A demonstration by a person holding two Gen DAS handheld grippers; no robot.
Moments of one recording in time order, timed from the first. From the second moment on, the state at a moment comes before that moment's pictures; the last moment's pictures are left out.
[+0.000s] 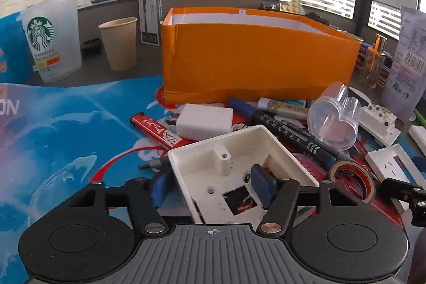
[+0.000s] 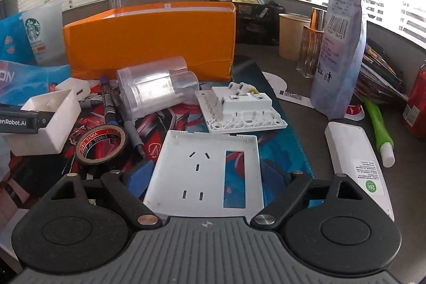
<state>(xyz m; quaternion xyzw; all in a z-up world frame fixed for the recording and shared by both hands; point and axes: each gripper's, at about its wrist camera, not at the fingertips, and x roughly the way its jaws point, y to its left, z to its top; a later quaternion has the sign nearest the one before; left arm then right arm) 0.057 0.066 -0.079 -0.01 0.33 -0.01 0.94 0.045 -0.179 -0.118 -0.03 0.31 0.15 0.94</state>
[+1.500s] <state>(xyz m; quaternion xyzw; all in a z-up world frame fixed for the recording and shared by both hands) 0.064 0.091 0.010 -0.05 0.25 -0.04 0.97 0.058 -0.153 -0.027 -0.03 0.17 0.21 0.96</state>
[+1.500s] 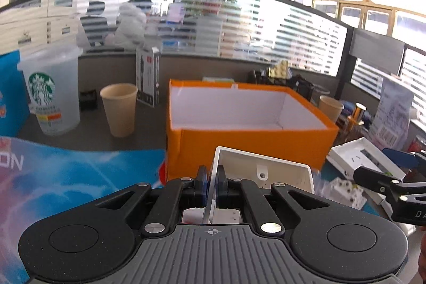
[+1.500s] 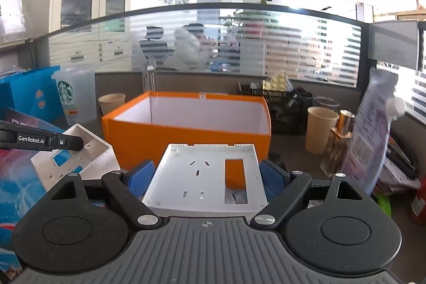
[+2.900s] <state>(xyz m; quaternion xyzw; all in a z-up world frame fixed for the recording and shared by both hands) 0.215 0.093 0.079 -0.03 0.20 -0.02 0.98 0.215 -0.107 0.027 -0.03 0.15 0.21 0.97</state>
